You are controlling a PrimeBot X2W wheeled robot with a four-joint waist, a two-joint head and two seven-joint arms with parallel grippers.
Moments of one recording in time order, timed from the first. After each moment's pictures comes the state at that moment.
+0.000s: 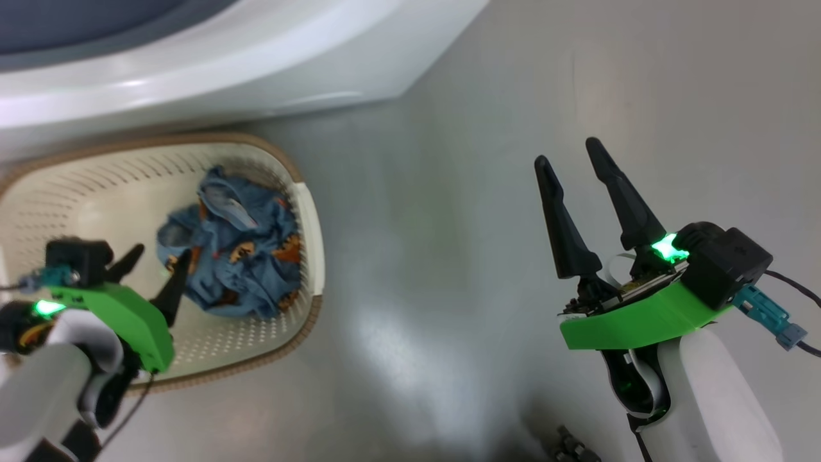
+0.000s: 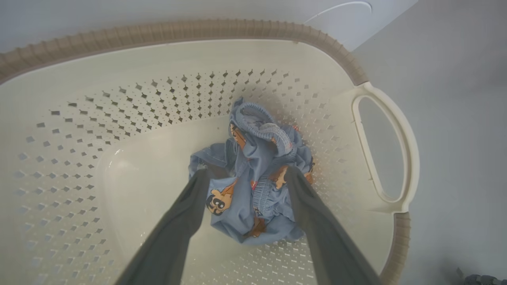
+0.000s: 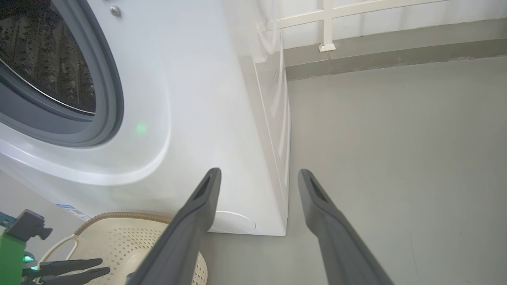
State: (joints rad) left arm -0.64 0.49 -0.70 0.62 -0.82 -0.13 -0.11; right arm -0.37 -0.06 0.19 0.03 0.33 0.13 -0.26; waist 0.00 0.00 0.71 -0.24
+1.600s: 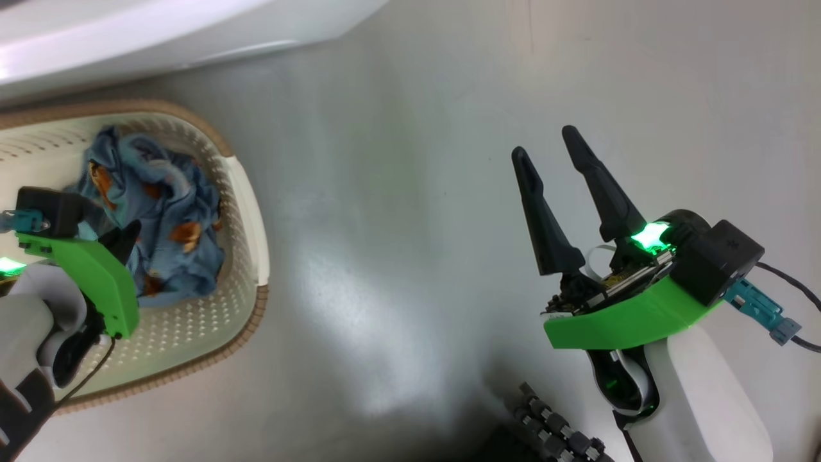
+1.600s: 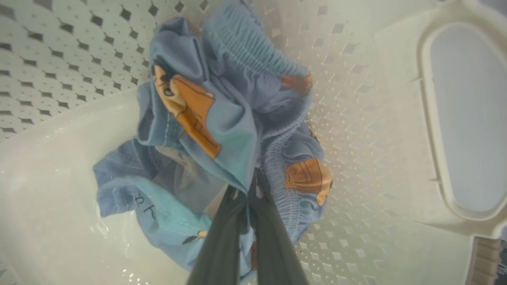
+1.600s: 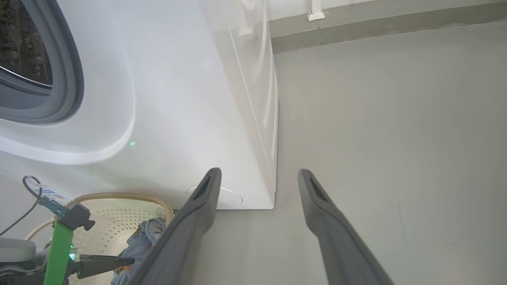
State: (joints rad) left arm -0.99 0.61 -1.29 0.74 -1.21 -0.13 -0.13; right arm -0.40 -0.05 0.25 0.00 0.39 0.13 -0.26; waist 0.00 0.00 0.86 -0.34
